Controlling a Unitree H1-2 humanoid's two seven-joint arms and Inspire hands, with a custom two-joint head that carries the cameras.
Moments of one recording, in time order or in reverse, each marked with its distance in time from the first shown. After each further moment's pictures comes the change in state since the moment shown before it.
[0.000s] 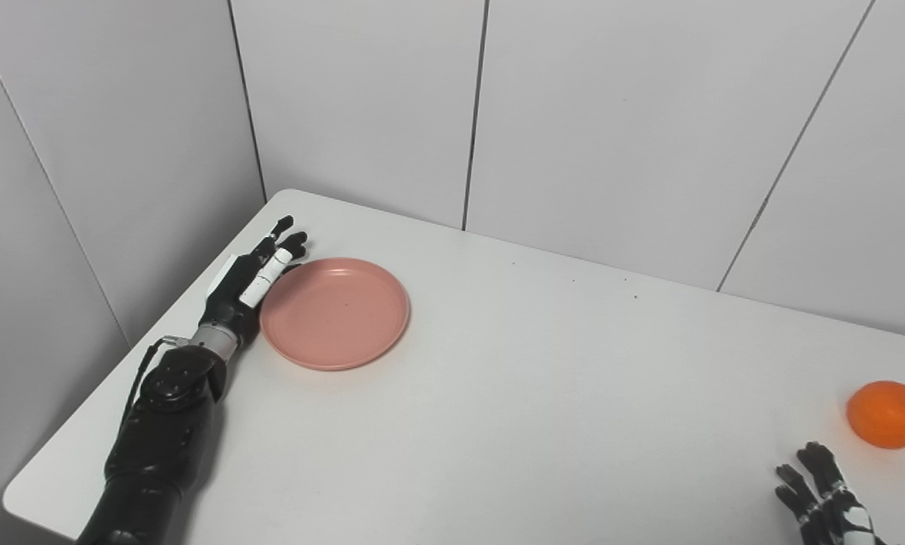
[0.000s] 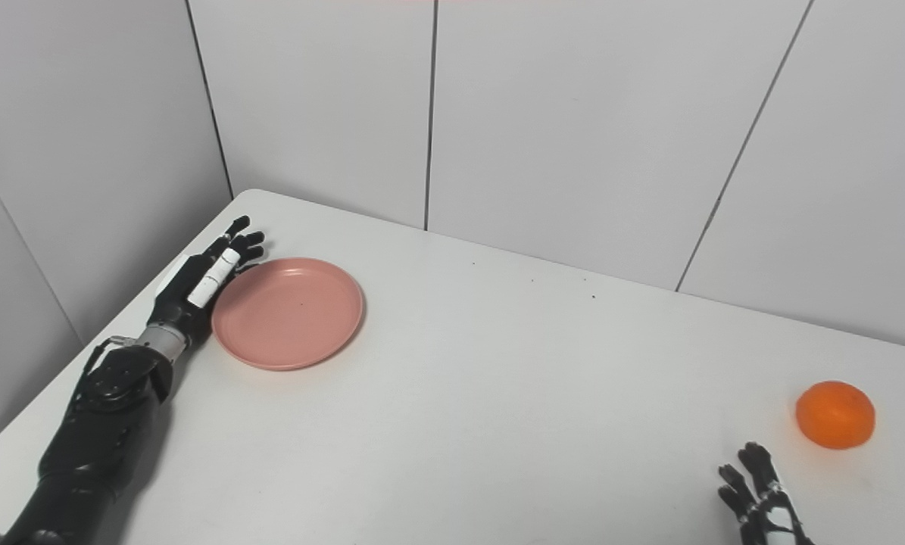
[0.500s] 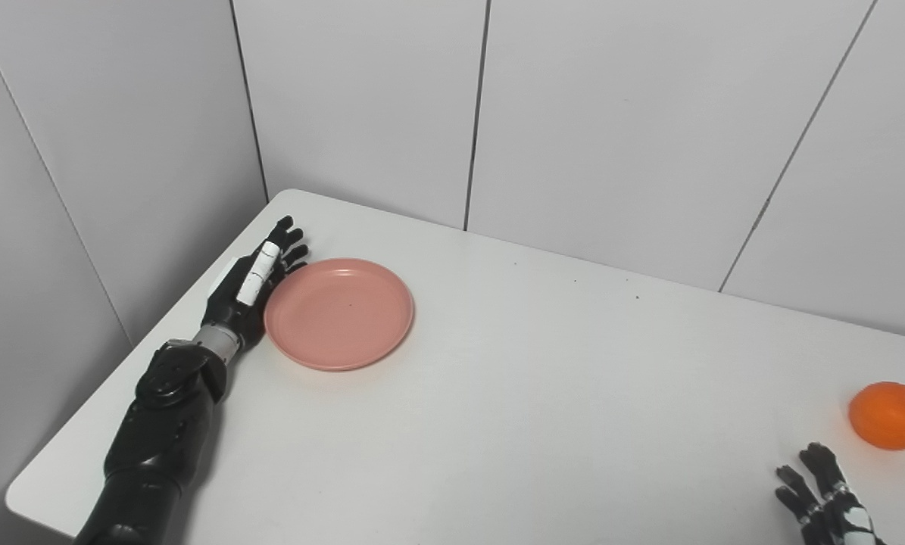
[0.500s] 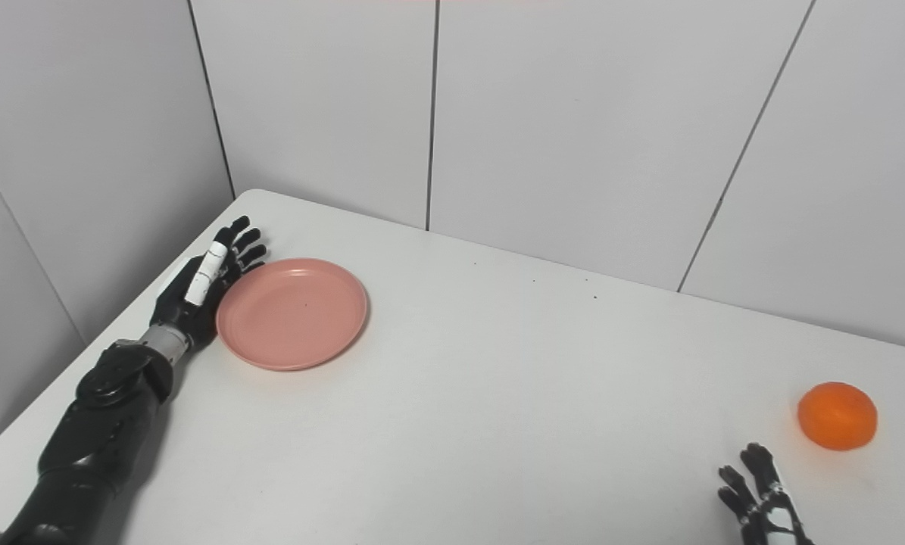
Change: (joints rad) left arm -0.012 -0.003 -0.005 0.037 -0.107 0.021 -0.086; right arm 0.002 -0.001 0.000 -0.002 -0.005 0.000 -0.001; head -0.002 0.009
